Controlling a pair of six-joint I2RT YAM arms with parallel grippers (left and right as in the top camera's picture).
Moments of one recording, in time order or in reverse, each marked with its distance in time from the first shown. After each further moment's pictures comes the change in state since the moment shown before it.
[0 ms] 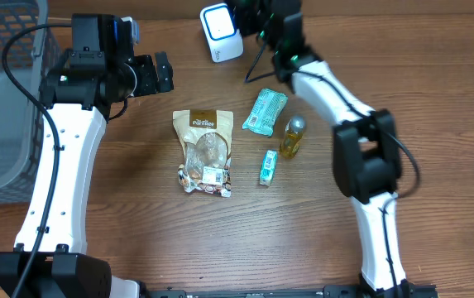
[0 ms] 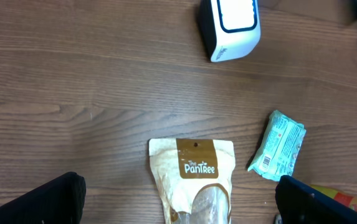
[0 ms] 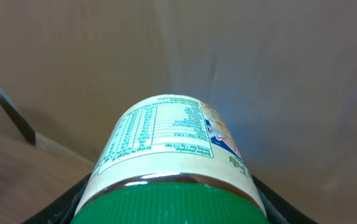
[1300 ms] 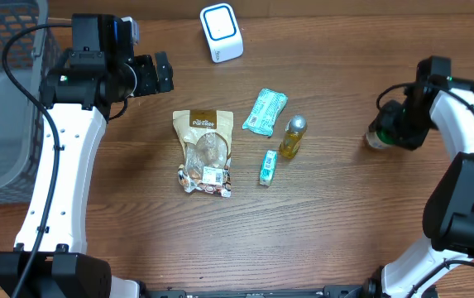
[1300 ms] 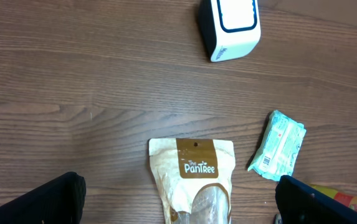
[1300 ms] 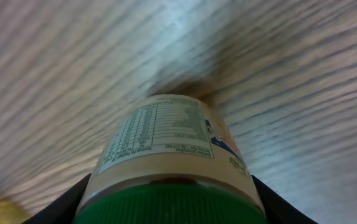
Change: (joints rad) left arm 0.000 0.000 0.000 0.001 0.000 0.000; right arm -0.571 -0.447 -0.603 -1.189 0.036 0.131
